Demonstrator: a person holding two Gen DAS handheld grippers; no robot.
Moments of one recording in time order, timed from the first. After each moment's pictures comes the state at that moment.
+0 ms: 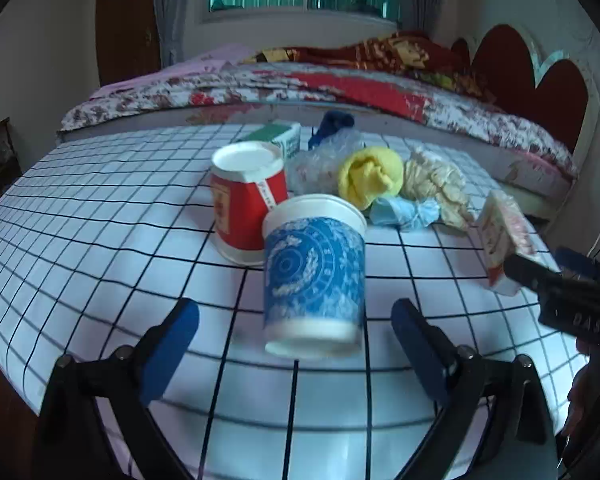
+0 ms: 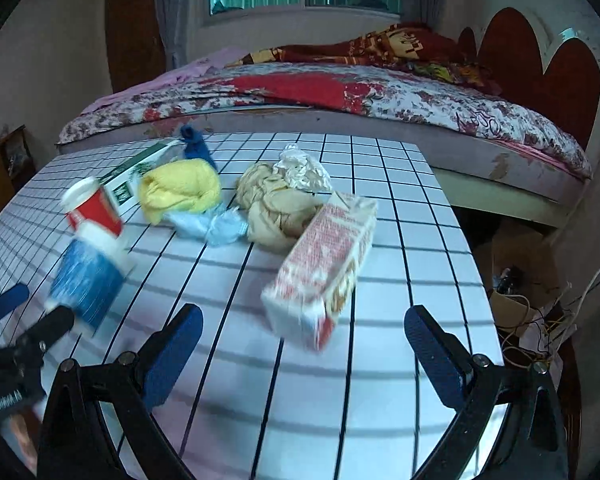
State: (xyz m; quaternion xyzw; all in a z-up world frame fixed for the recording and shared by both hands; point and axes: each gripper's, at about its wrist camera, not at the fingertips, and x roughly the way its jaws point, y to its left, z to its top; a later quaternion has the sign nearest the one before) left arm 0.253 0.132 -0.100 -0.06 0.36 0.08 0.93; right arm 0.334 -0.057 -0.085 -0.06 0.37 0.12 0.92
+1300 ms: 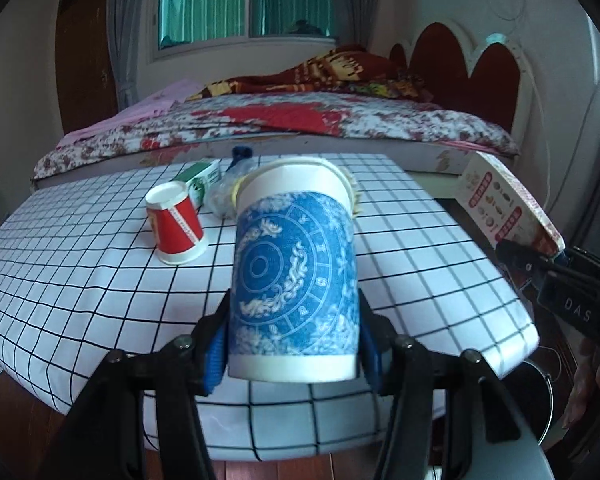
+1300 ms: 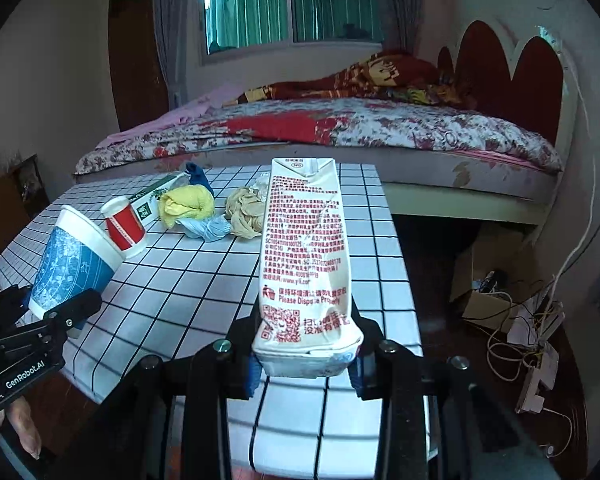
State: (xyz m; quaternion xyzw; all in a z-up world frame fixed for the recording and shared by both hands) left arm 0.176 0.052 -0.053 -0.01 0.31 0.00 0.95; right arm 0.217 -0.152 -0.045 -0.02 0.29 0.14 0.95
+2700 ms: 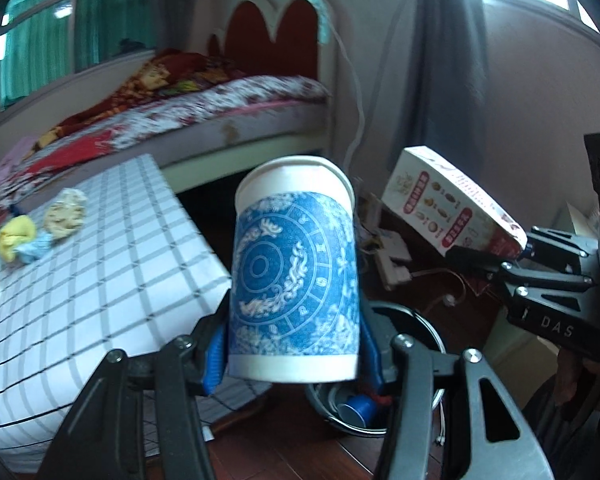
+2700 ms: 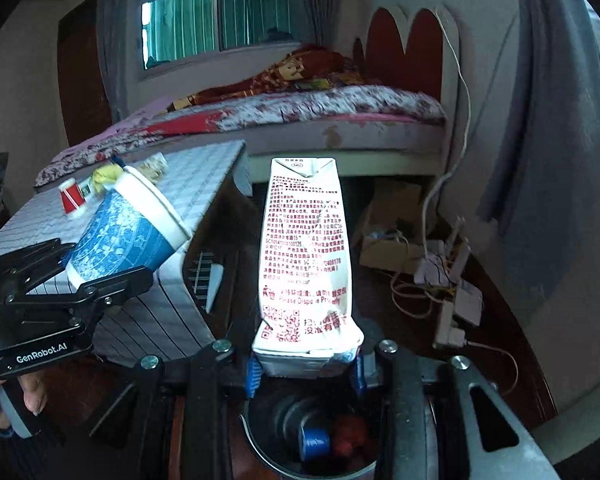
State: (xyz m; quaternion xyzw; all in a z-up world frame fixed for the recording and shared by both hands) left arm 0.103 -0.189 -0.079 0.09 0.31 -0.27 0.91; right arm 0.075 -0.372 -0.081 0.00 0.31 0.03 0.95
